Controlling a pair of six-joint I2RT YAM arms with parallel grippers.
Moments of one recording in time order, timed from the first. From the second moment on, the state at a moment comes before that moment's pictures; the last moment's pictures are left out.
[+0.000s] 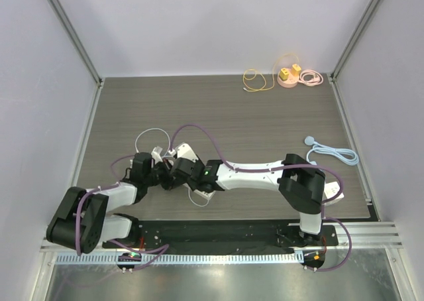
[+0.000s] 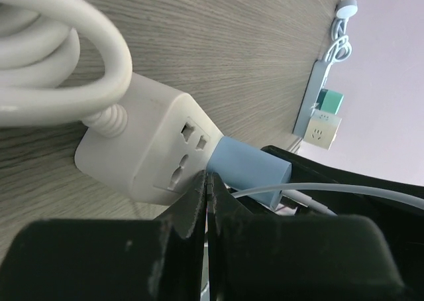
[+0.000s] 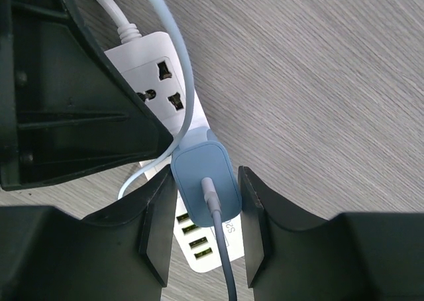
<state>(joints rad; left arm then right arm) -0.27 1.28 0.22 0.34 0.61 -1.02 1.22 1.88 1.33 -0.47 0.48 0.42</state>
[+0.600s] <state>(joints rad) -0.55 1.40 0.18 0.69 0.21 -1.26 1.19 1.76 1.14 -0.32 0.54 0.42</state>
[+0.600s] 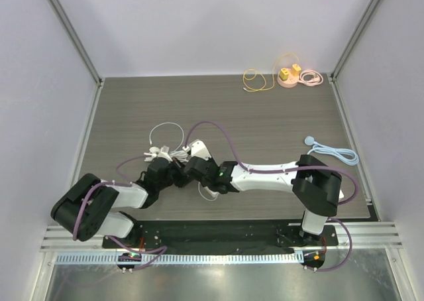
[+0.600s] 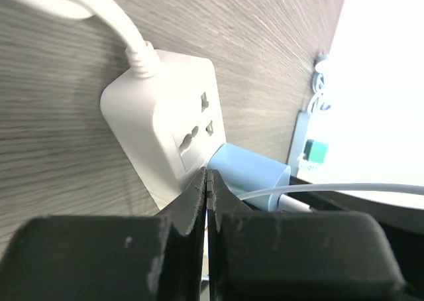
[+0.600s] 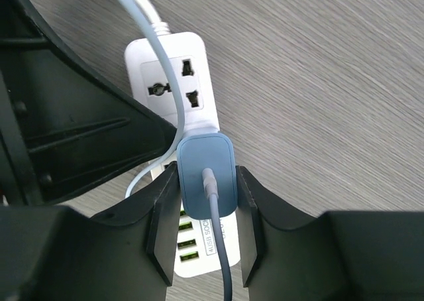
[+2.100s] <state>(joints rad) -0.58 0.69 0.30 -0.31 0.05 -1.05 0.95 1.35 1.12 -0.36 0.42 0.47</state>
